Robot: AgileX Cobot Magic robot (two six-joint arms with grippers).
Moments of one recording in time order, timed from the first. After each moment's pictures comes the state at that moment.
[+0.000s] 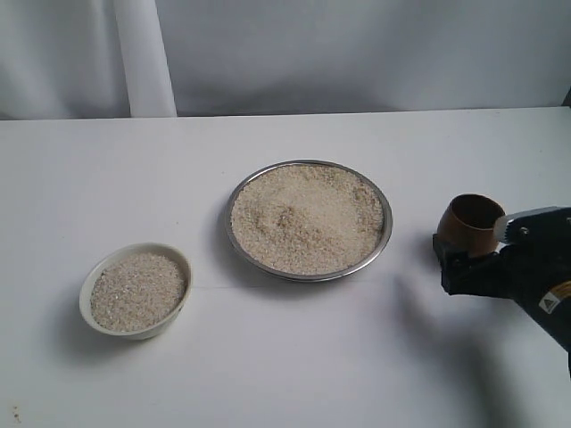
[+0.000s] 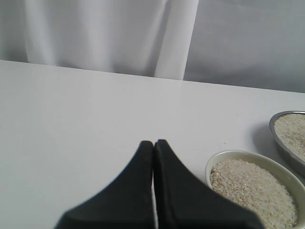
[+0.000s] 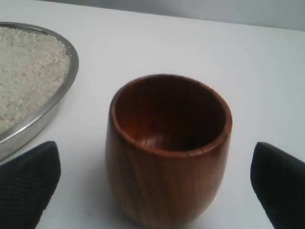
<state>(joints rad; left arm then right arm) -0.04 0.00 0.00 0.20 0.30 -0.33 0.12 1.97 -0.32 -0.06 -1.21 -0.07</state>
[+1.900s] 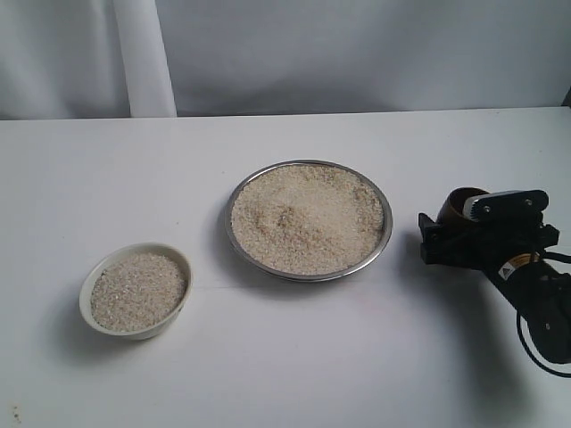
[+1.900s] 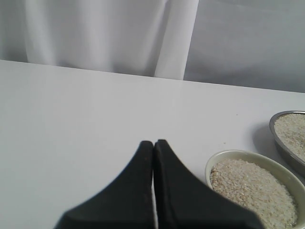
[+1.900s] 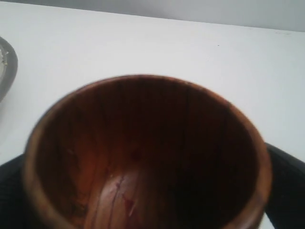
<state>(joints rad) -0.04 0.00 0.00 0.20 0.30 -0.33 0.12 2.21 -0.59 0.00 -1.20 -0.08</state>
